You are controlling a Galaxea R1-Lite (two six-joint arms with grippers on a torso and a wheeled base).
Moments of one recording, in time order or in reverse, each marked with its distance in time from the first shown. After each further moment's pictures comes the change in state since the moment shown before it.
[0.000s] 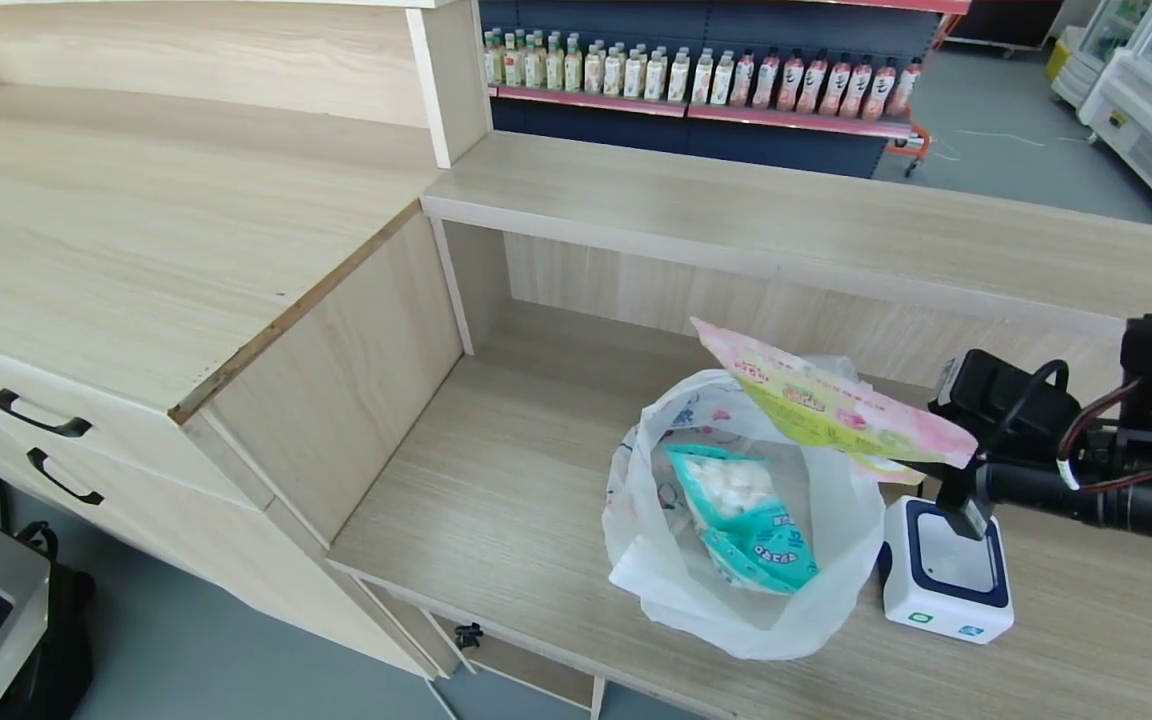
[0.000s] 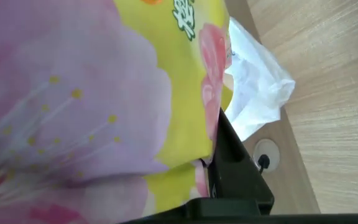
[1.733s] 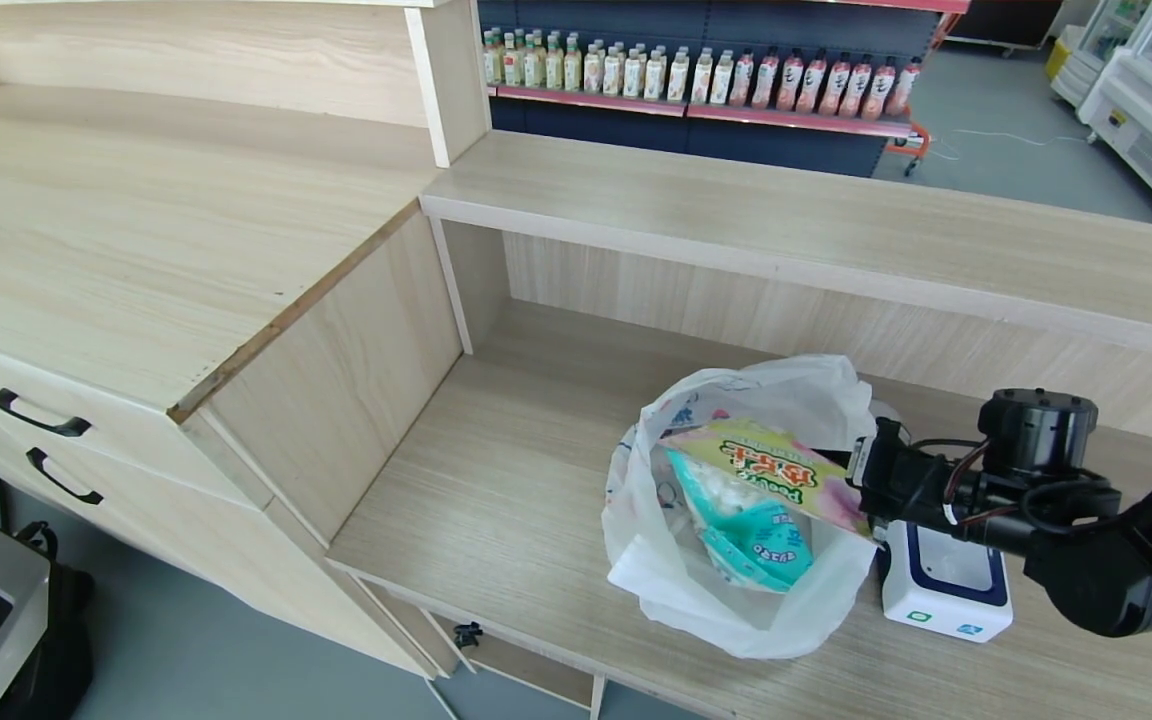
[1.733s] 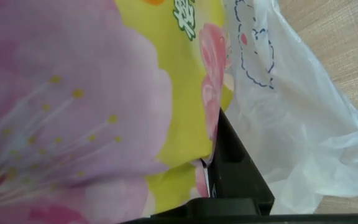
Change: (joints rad) left arm 0.000 0.000 0.000 0.000 0.000 0.000; right arm -0.049 0.471 0.050 -0.617 0.243 -0.223
